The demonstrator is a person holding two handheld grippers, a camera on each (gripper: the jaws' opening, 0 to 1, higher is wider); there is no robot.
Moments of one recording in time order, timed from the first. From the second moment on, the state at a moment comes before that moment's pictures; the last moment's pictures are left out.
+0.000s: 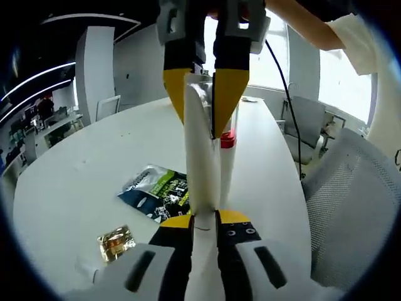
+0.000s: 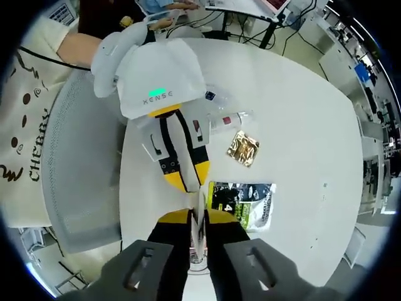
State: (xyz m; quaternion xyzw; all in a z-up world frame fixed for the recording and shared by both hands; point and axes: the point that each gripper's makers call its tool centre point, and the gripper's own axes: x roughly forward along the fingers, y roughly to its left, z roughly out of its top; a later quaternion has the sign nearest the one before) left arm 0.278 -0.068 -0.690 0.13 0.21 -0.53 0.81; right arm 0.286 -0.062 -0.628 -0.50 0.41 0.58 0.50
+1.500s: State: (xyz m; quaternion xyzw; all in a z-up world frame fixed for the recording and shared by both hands) left arm 0.274 -0.018 -0.650 0.14 0.20 -0.48 0.84; right arm 0.291 -0.060 -0.623 -0.48 0.38 0.56 0.56
